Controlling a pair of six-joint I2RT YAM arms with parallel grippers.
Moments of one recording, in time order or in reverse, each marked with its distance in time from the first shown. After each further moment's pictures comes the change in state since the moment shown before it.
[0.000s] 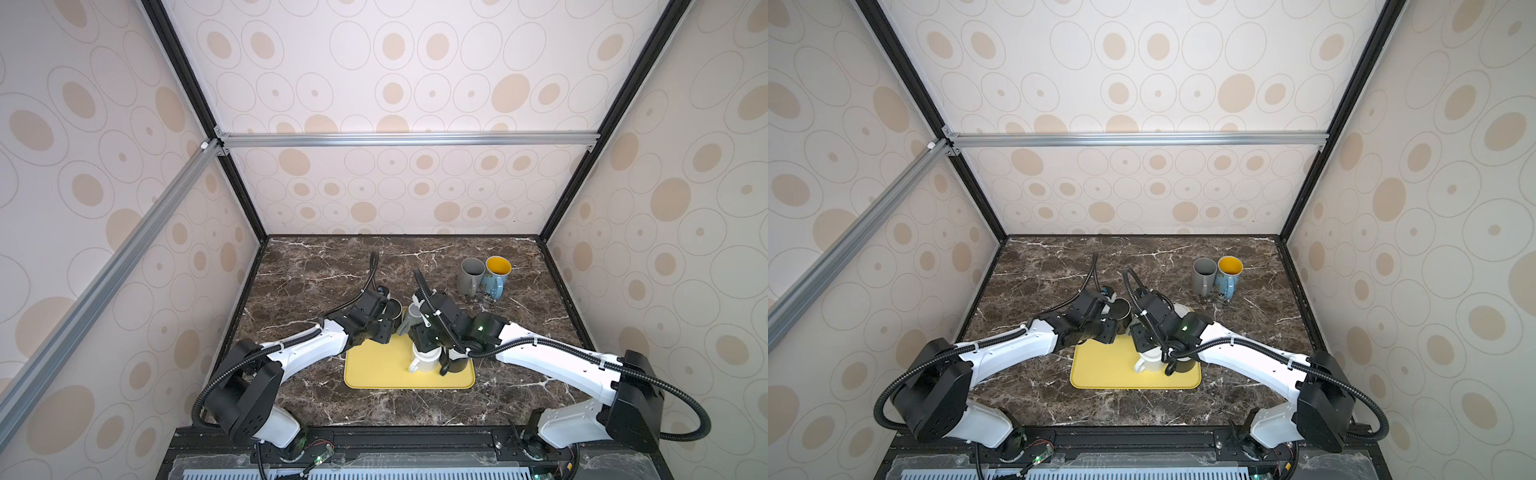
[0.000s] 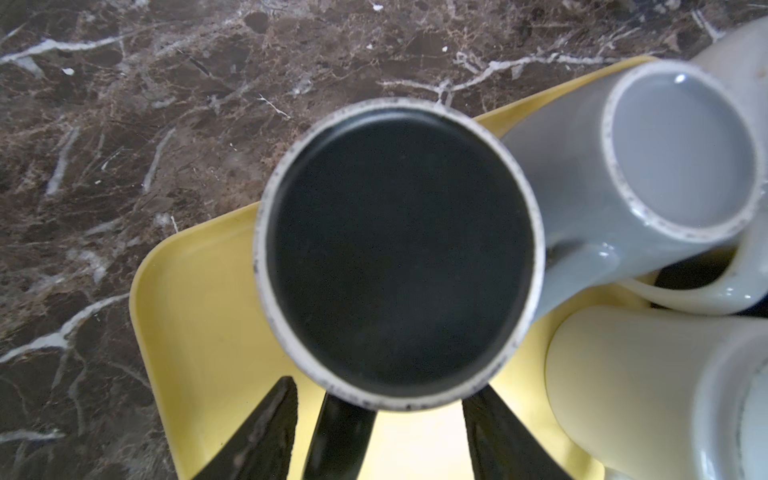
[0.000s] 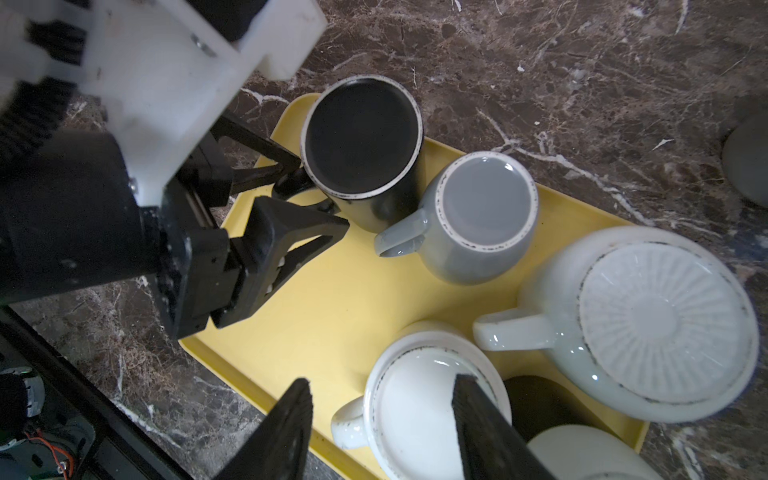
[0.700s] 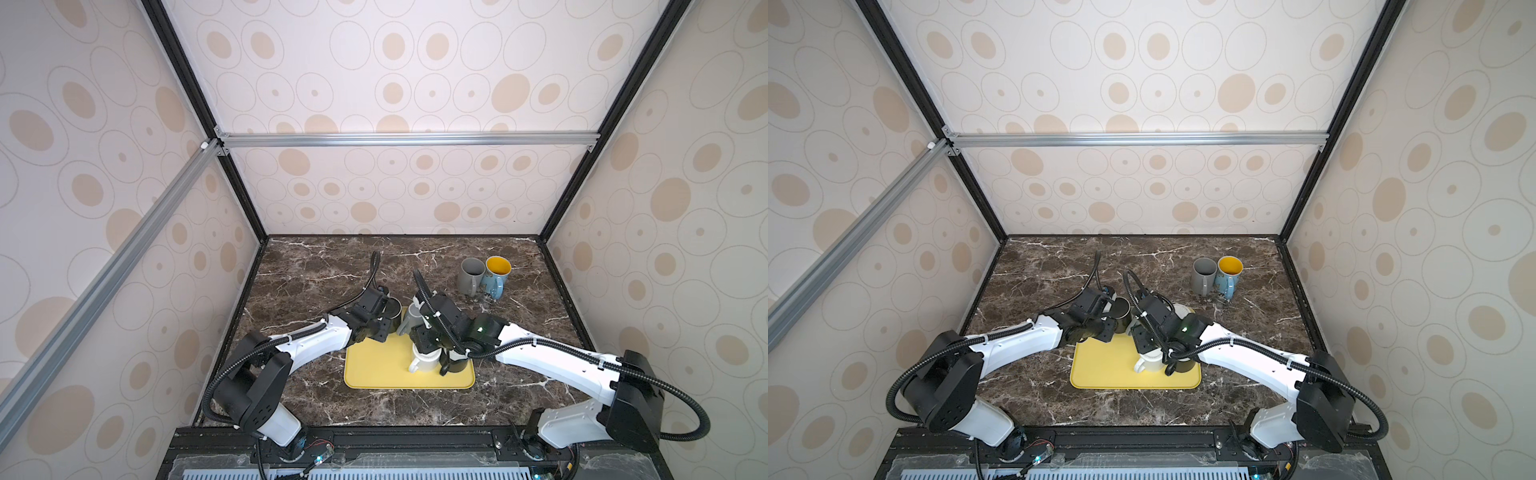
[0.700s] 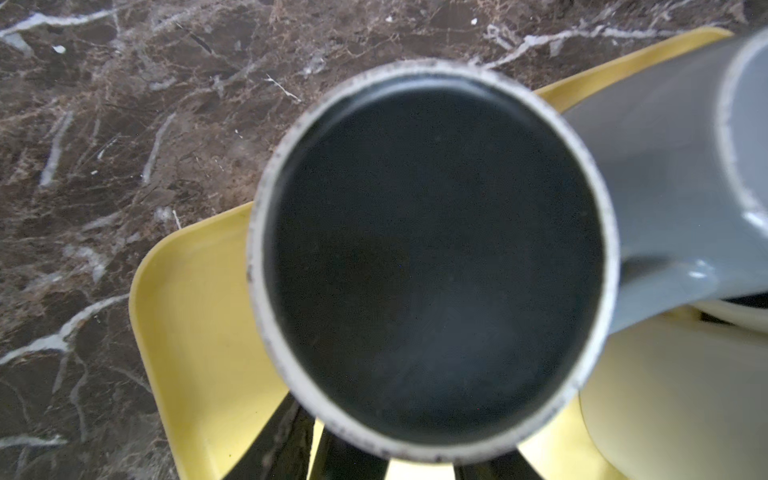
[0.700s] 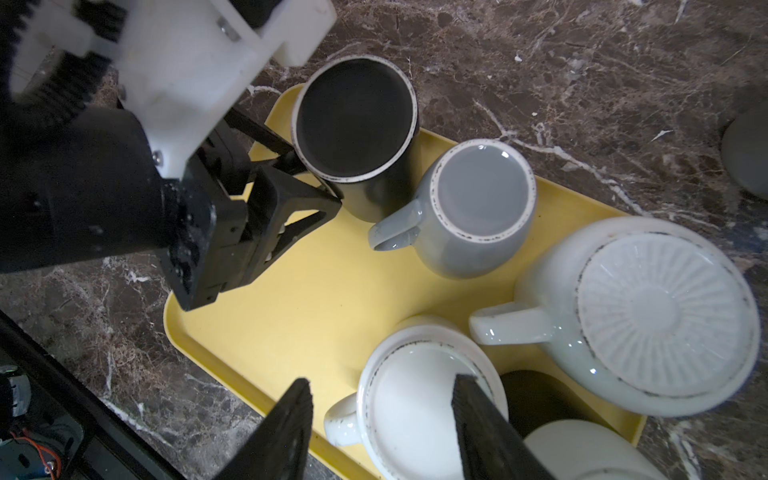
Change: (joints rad) left arm 0.021 0.061 0.025 -0.014 -0.005 0.014; right arm 0.000 0.000 -0.015 0.000 0.004 0.000
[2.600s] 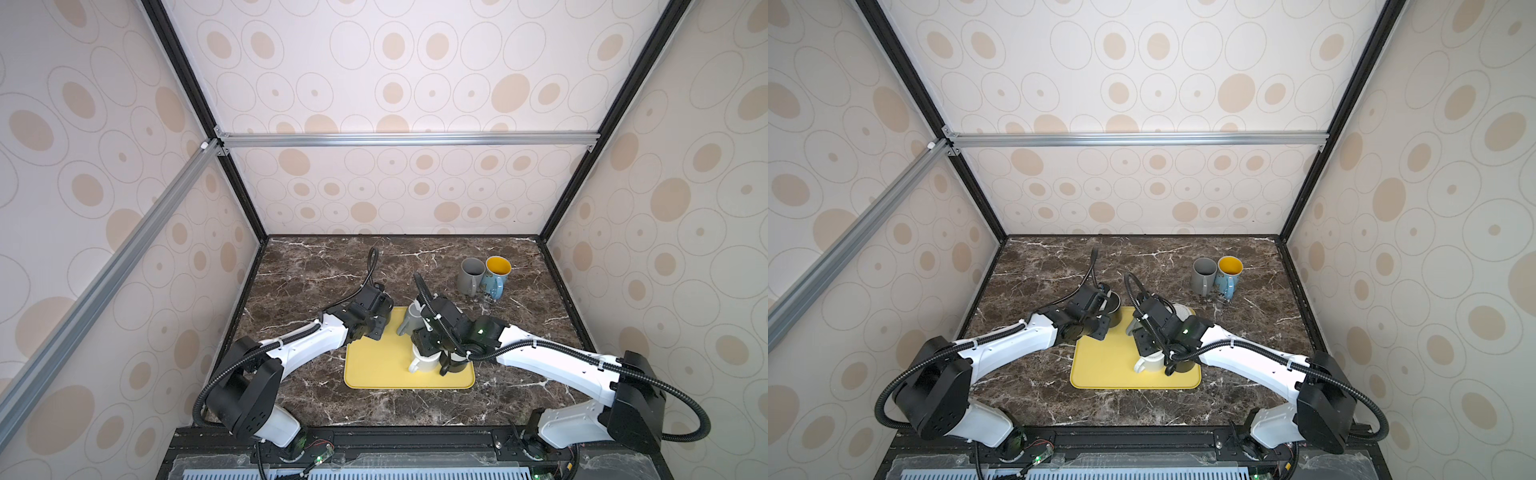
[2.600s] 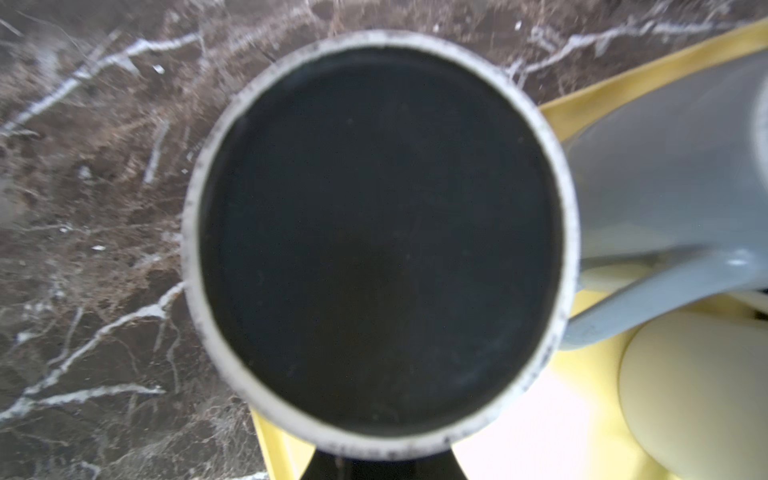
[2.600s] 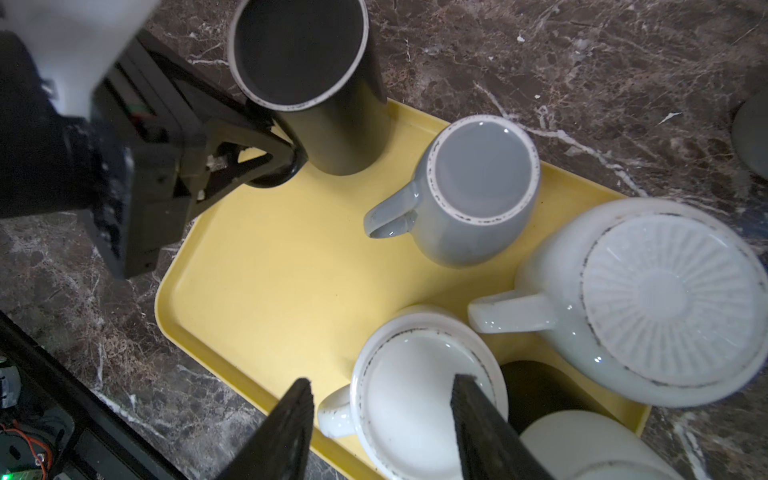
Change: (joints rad) left arm 0.005 -0.068 0.030 -0.098 -0.097 0.031; right arm -0.001 -0.010 -0.032 0.005 -0.008 0.005
